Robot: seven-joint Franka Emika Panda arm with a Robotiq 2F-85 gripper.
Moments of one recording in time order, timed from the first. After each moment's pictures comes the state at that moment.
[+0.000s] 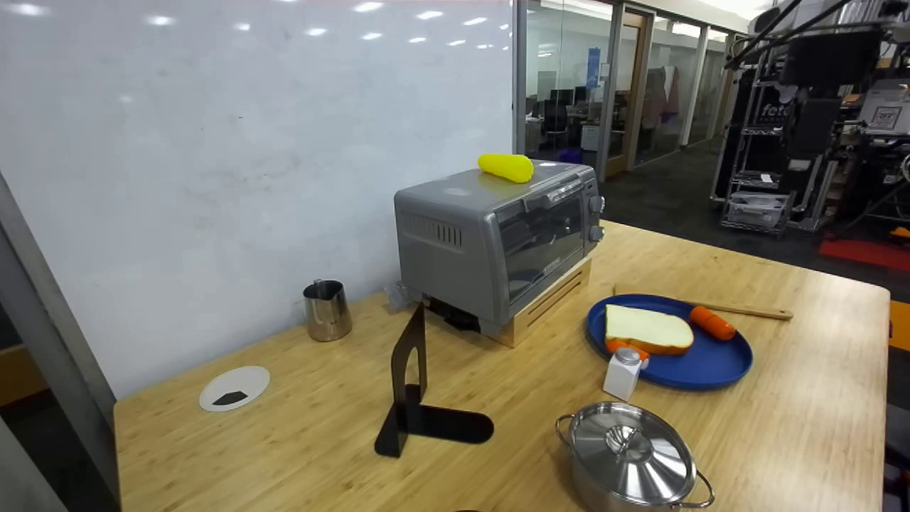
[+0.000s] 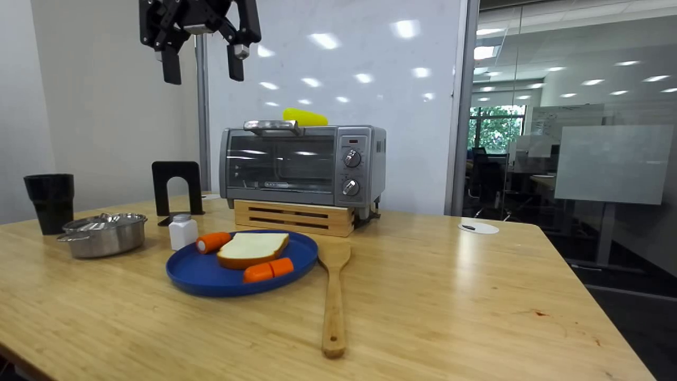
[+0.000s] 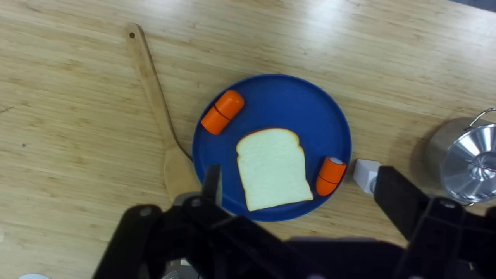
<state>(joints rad) -0.03 -0.63 -0.21 -2.52 -0.14 1.93 -0.37</state>
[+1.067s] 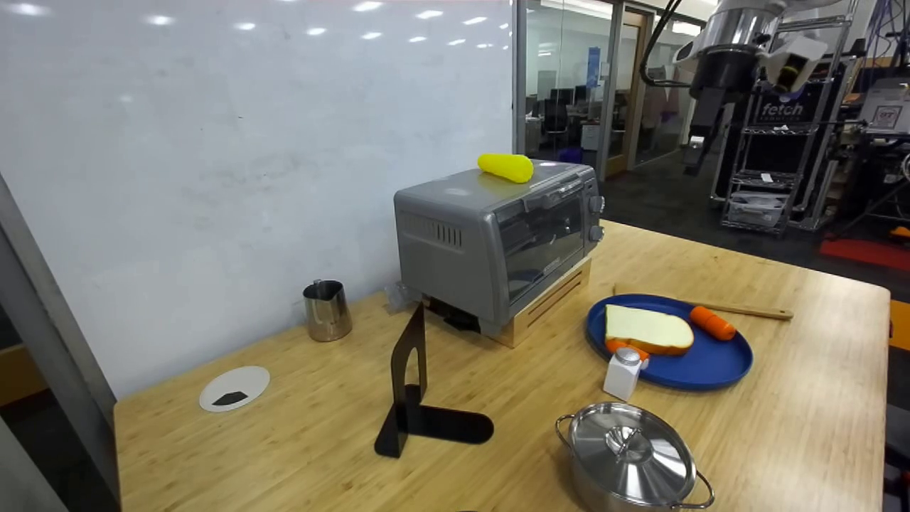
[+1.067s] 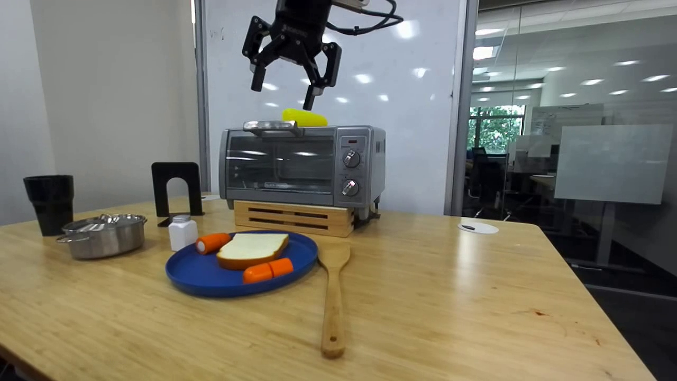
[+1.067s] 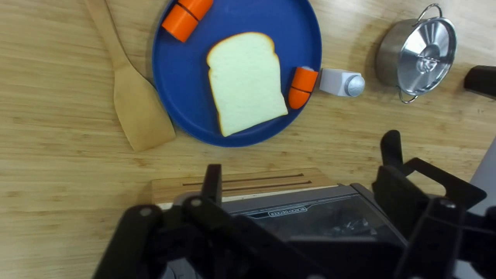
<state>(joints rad) -0.04 -0.12 -0.39 -2.09 0.31 1.85 -0.73</state>
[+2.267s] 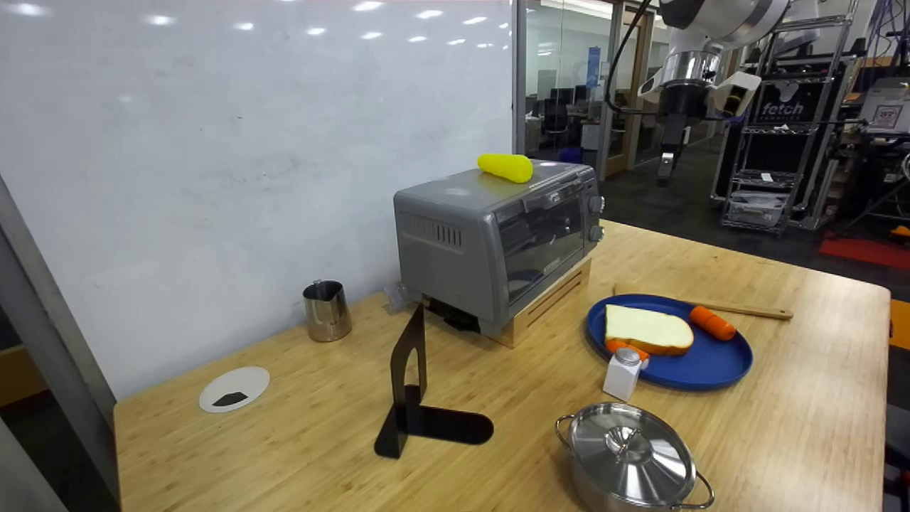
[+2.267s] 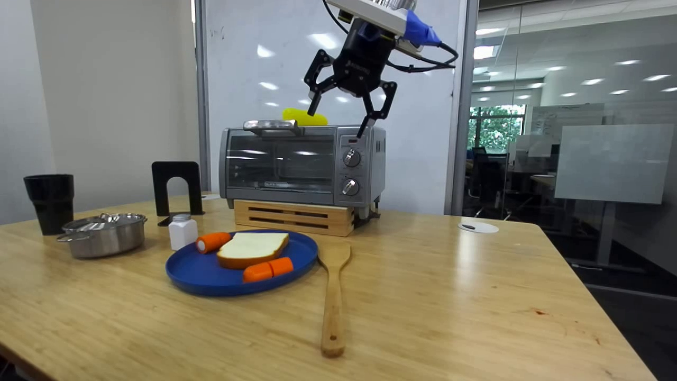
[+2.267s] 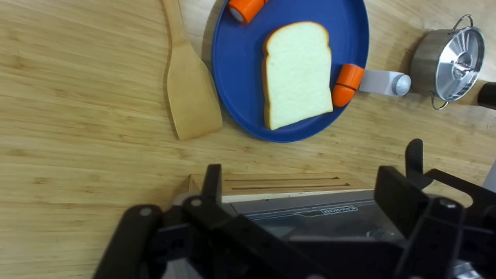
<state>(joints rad) -0.24 0.26 -0.30 -1.71 0.38 1.68 -0.93</state>
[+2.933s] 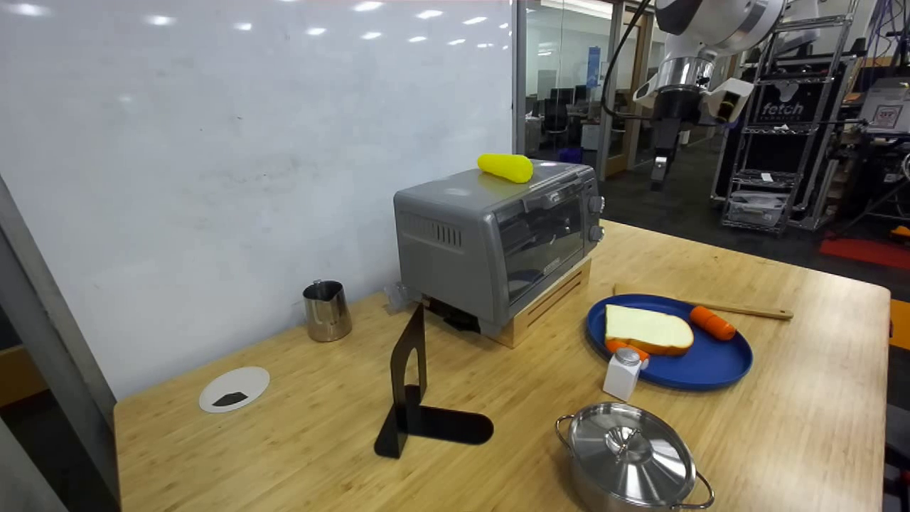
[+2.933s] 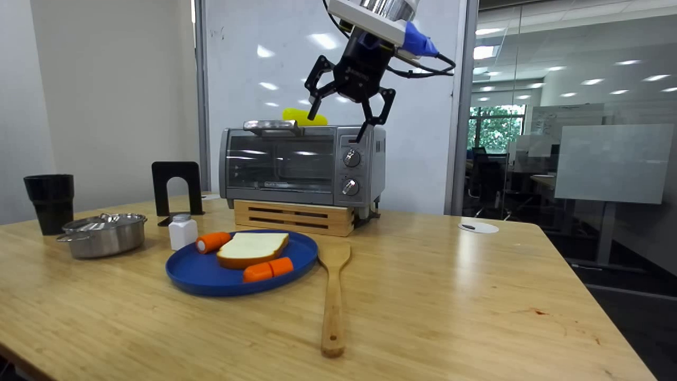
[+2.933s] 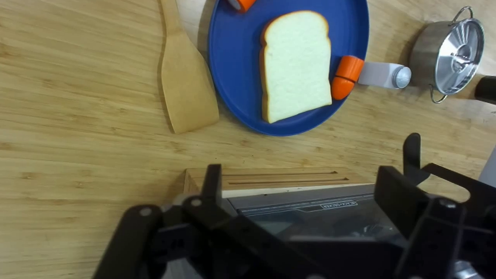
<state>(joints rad) -0.29 0.29 -0.25 -1.70 0.40 1.69 -0.93</state>
